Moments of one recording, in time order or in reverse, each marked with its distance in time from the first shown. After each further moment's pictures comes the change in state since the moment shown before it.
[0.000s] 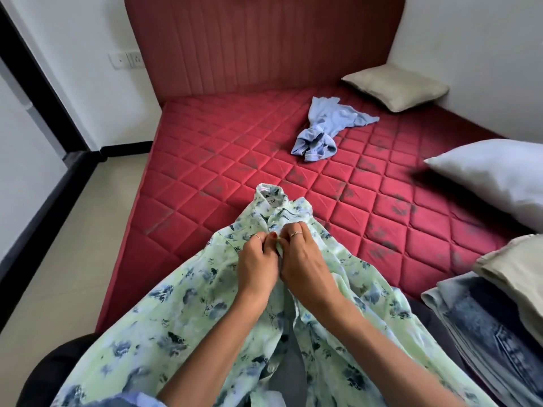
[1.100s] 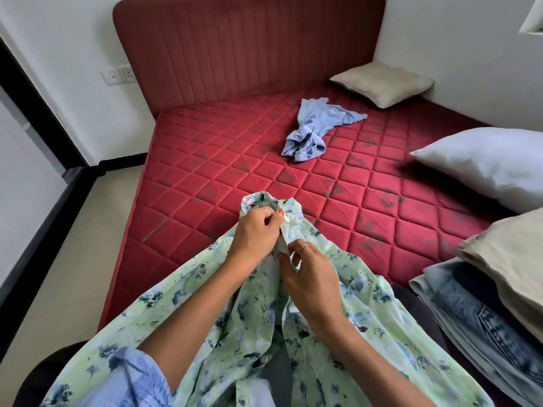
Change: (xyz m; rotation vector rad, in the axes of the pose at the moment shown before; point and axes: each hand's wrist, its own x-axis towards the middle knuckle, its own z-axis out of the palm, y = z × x) left_hand 0.017 0.046 -0.003 0.316 -0.175 0.262; right_hand -0.042 0.006 -0.019 -0.082 0.150 0.238
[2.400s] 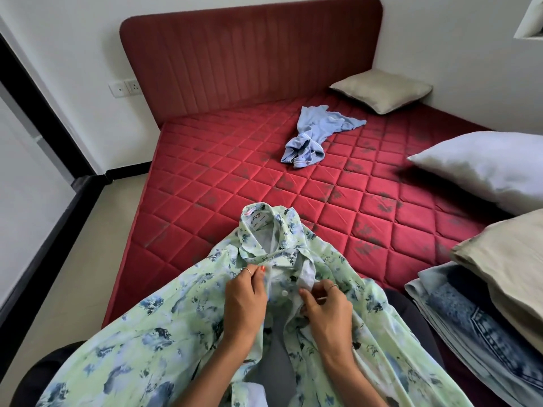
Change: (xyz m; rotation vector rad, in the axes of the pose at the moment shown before) left_hand -0.077 -0.051 0.049 -0.022 0.264 -0.040; right_hand -0.037 0.049 0.001 0.359 0.029 0.497
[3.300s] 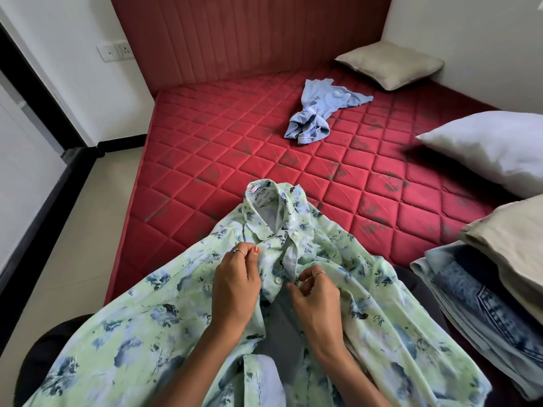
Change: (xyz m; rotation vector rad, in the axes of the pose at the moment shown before) left_hand -0.003 -0.028 -0.025 0.091 0.028 0.128; right_hand -0.026 0.004 0.028 -0.175 -0.059 -0.049
